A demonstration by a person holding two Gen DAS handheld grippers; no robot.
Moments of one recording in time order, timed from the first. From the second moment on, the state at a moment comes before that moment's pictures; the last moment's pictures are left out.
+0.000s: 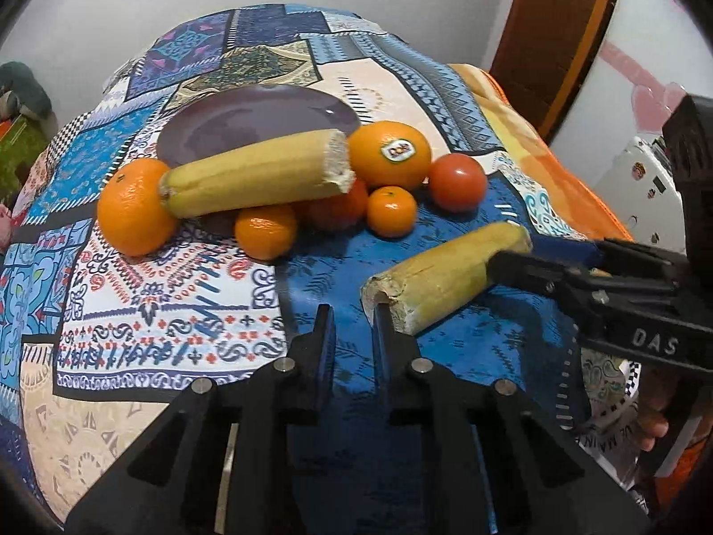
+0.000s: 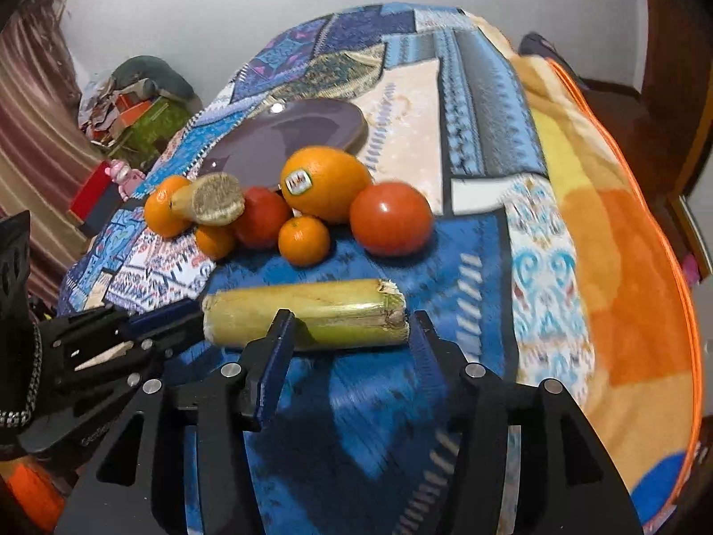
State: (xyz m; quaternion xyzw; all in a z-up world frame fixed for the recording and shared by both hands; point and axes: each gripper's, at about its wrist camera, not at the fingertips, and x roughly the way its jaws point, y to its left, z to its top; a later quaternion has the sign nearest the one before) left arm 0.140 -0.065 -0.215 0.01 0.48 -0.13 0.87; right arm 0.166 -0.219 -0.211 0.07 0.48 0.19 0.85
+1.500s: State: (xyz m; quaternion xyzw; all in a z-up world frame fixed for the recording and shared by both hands) left arm 0.211 -0.047 -0.165 0.04 0.39 -0.03 0.92; right arm 0.196 -0.207 -0.230 0.16 0.49 0.14 0.84
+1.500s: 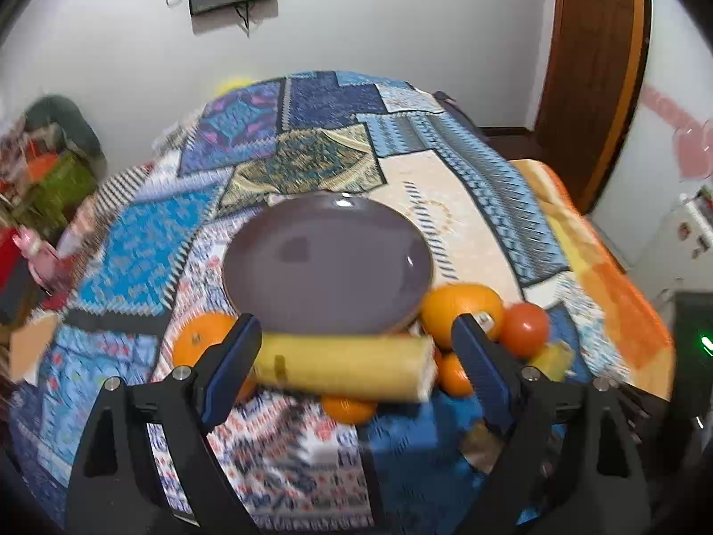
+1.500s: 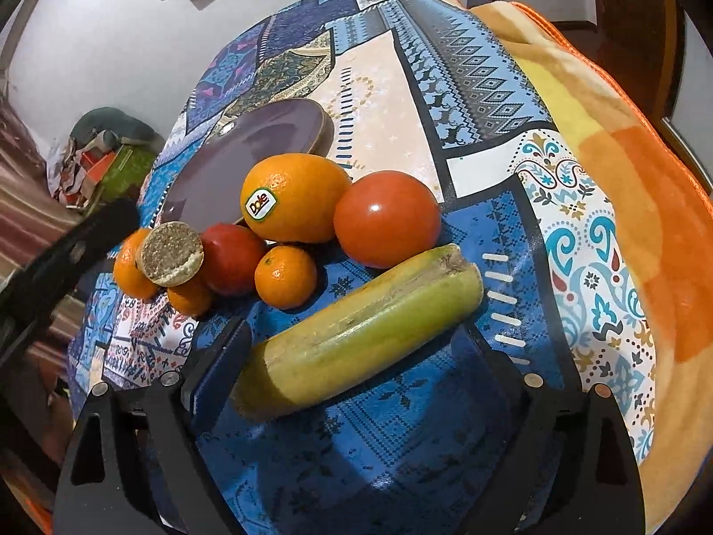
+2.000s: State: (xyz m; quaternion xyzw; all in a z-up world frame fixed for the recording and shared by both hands) left arm 0.202 -0.029 -0.187 0.05 0.43 -0.01 0.90; right arm 0.187 -0.217 -0.224 0.13 0.49 0.17 0.84
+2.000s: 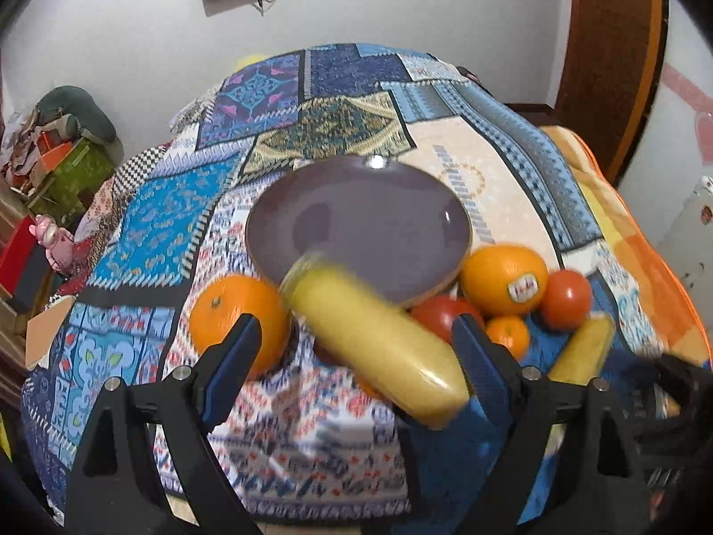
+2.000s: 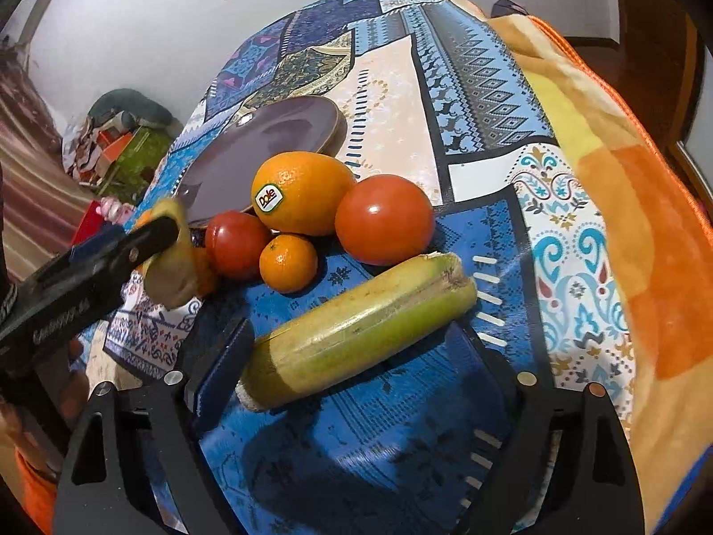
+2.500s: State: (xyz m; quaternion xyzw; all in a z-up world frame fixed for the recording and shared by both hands) left arm 0.183 -0.012 -0.175 0.05 0.42 -0.04 0.91; right arm 0.185 -0.226 -0.223 0.16 0.50 0.15 0.84
